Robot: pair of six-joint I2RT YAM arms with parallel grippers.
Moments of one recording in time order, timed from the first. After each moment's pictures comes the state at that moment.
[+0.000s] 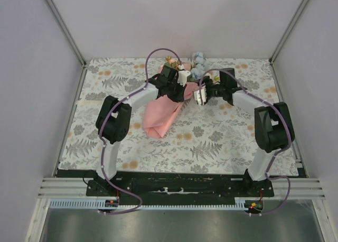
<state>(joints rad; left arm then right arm) -0.56 2.12 1.66 -0.37 0.35 0.09 0.25 1.85 1.19 0.00 -0.84 -1.64</state>
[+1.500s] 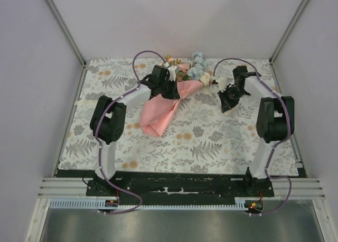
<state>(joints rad) -0.49 2.08 1.57 -0.25 0.36 -0.22 0.06 2.03 1.54 -0.89 -0.42 -0.64</state>
